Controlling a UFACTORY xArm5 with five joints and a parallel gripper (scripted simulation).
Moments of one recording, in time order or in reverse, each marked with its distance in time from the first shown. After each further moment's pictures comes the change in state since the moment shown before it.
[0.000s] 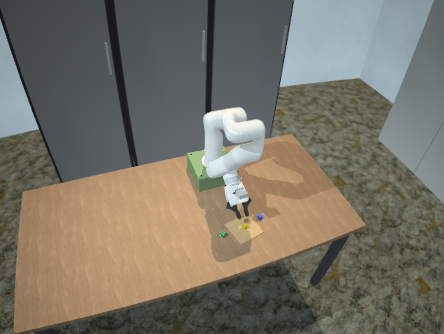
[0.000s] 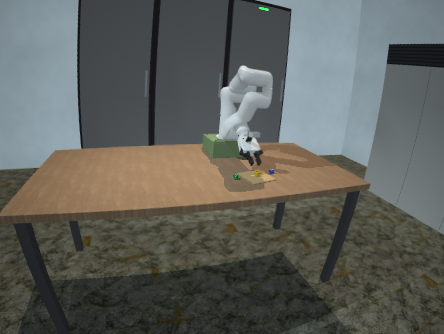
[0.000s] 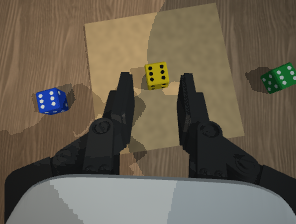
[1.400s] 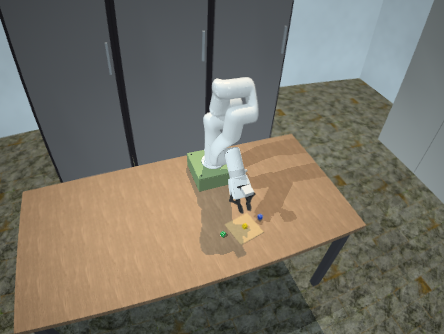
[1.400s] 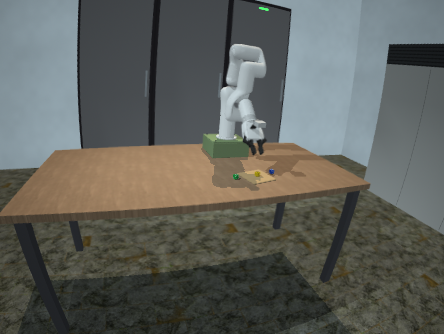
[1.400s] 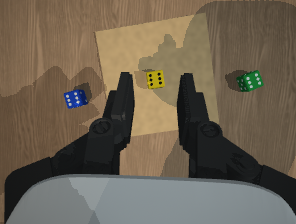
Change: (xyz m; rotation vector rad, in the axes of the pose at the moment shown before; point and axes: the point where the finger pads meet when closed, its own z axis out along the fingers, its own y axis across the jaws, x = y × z) arm 0.056 0.000 -0.025 -0.005 -0.221 -0.012
